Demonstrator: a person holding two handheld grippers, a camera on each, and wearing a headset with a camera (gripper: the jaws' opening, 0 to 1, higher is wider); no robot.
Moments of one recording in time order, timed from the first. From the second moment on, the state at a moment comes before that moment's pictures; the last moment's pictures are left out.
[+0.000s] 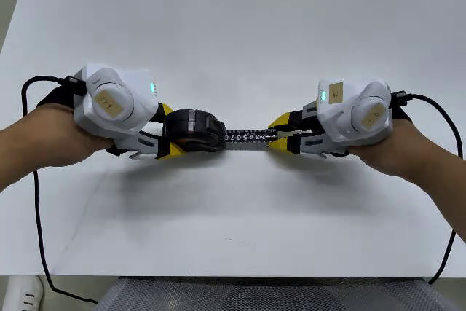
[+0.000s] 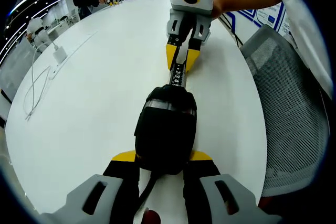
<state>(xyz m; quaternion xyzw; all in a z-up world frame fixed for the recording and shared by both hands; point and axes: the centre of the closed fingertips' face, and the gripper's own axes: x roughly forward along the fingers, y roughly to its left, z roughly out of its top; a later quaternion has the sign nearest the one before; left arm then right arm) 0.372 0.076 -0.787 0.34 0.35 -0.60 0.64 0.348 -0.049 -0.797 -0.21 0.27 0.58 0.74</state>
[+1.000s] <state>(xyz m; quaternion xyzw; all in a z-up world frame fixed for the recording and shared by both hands) 0.371 0.073 -0.788 0.34 0.35 -0.60 0.64 0.342 -0.082 -0.794 -0.21 0.29 0.56 0.75</state>
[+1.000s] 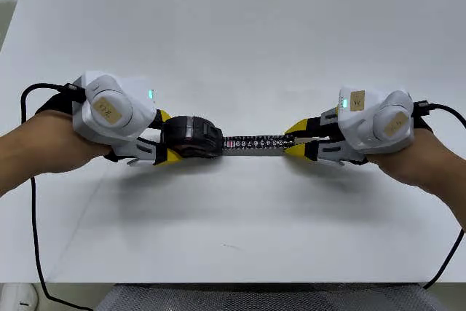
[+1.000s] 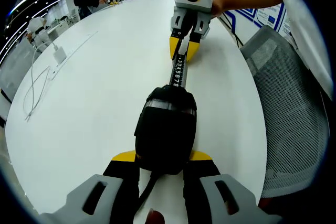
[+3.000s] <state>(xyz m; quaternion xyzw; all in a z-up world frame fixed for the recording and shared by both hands) 0.371 0.071 -0.788 0.33 0.35 -0.60 0.64 0.336 -0.140 -0.795 -0.23 0.31 0.54 0.74</state>
